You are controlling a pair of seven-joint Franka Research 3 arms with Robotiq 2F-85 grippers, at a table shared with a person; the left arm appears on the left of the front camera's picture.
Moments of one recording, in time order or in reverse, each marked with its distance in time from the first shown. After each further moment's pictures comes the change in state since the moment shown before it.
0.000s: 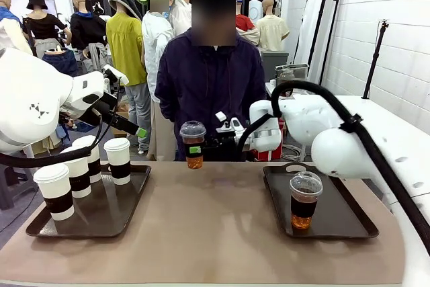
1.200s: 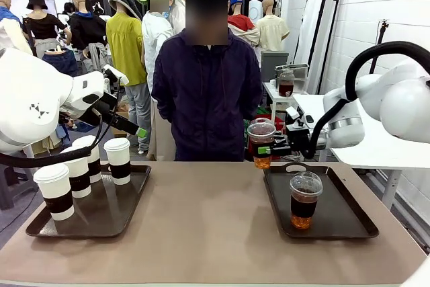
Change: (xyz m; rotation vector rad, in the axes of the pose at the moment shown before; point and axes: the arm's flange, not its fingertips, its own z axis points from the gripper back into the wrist) left arm 0.000 0.000 0.000 0.000 0.000 0.000; right arm 0.012 0.138 0.214 -0.188 0.089 0.087
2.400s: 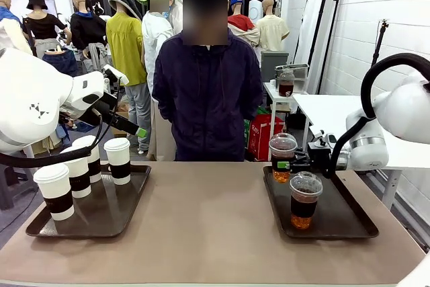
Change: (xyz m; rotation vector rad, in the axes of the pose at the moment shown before) left arm 0.000 0.000 0.000 0.000 0.000 0.000; right arm -0.077 0.019 0.062 -0.116 -0.068 -0.025
